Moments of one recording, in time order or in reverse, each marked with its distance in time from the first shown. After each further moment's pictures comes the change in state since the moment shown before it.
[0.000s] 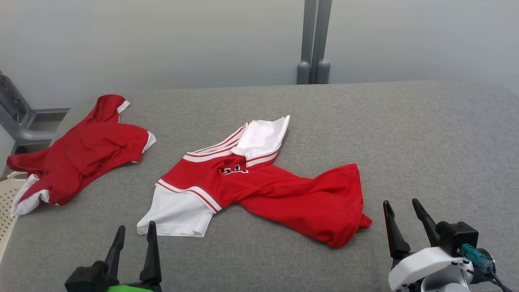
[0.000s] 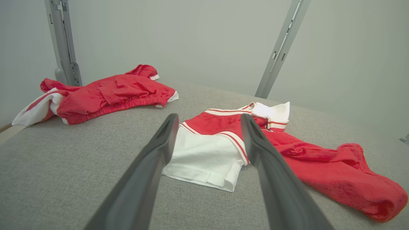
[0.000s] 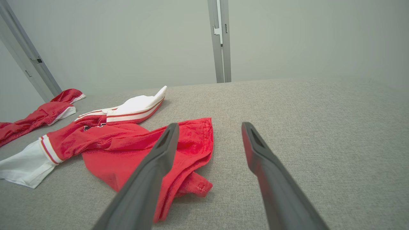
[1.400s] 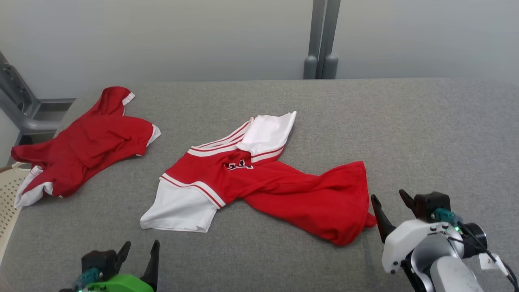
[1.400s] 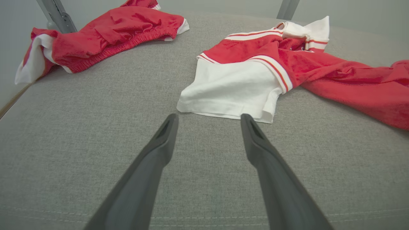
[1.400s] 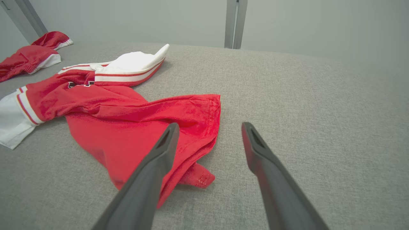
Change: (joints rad) left arm -0.051 0.080 -0.040 0.177 0.053 -0.039 0.184; right arm -0.074 0.000 0.009 0.029 -0.125 0.000 0.225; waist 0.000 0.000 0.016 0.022
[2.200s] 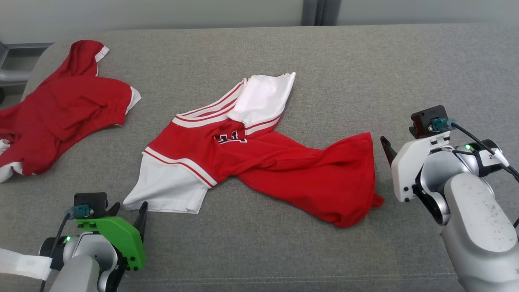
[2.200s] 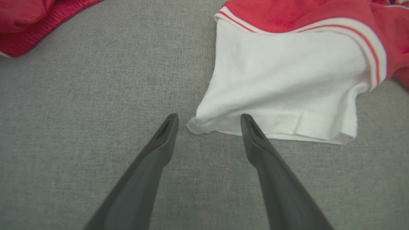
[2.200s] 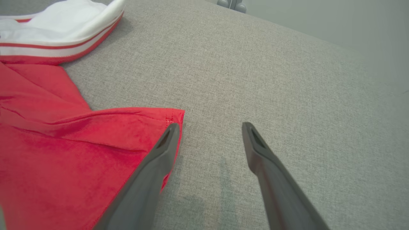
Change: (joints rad) left arm -0.358 0.083 -0.089 0.279 -0.096 -0.013 0.189; right arm -0.381 -0.160 0.105 0.078 0.027 0.000 0.395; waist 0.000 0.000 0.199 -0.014
